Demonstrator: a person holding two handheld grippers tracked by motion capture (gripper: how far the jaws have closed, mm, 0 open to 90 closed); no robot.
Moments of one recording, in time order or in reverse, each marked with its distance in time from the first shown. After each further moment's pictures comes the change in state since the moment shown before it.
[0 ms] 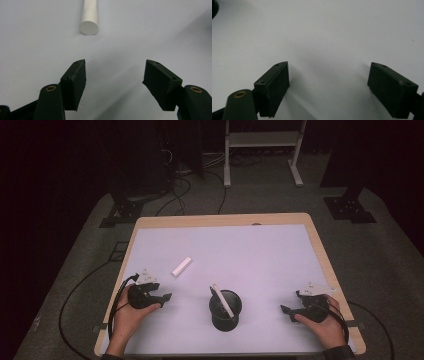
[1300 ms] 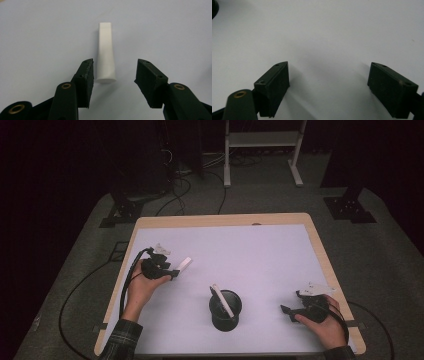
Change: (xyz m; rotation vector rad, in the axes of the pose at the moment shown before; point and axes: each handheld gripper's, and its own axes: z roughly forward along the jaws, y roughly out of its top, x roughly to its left) left arm 0.021 0.079 0.035 0.102 0.014 0.042; right arm 0.000 0.000 0.000 0.000 0.001 -0.001
